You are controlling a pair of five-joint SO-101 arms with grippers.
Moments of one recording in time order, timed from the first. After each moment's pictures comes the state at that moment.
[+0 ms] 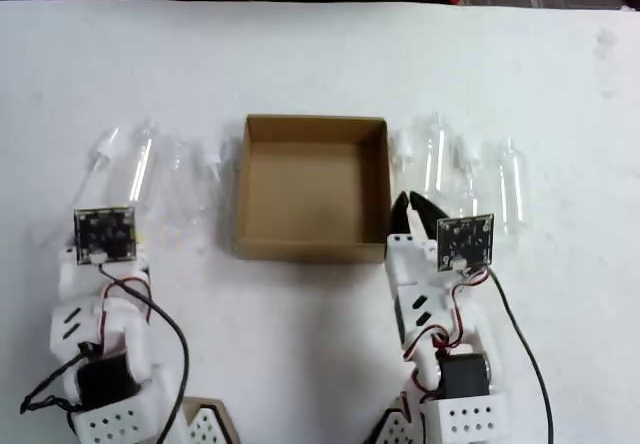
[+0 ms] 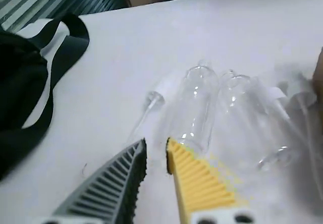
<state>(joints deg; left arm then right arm) -24.5 -103.9 91.3 46.9 -13.4 -8.2 -102.8 96.4 30.4 2.4</state>
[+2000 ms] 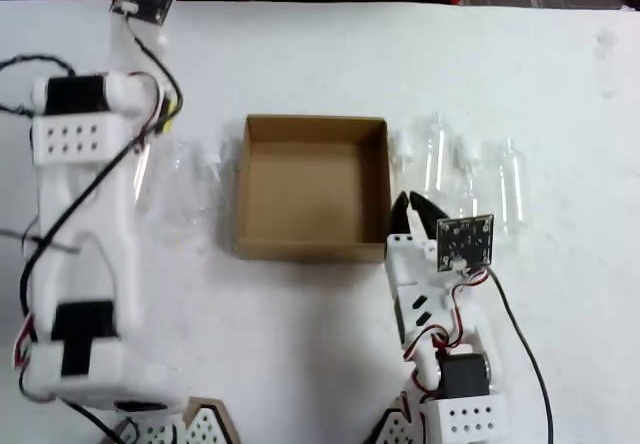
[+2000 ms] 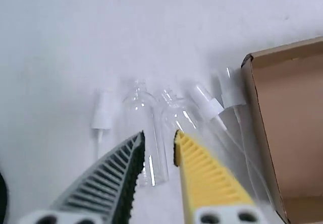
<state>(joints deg) -11.1 2.5 -12.7 78.9 -16.7 -8.2 -102.8 96.4 30.4 2.4</state>
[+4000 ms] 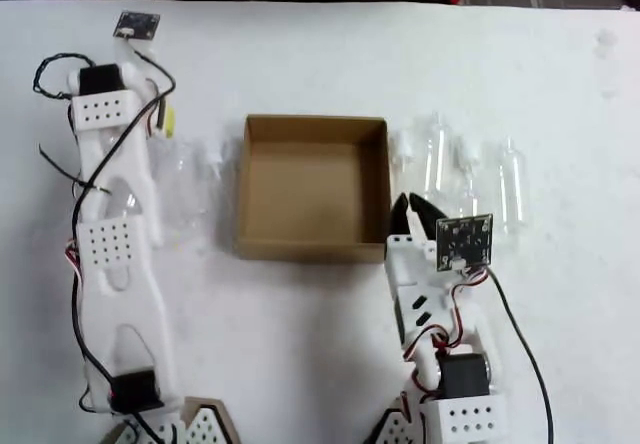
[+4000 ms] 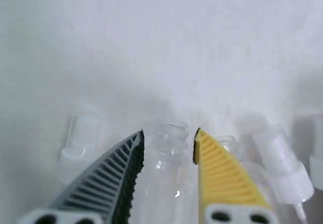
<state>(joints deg) -17.6 69.0 -79.0 91.8 -11.2 -8.2 -102.8 96.4 31.1 2.4</state>
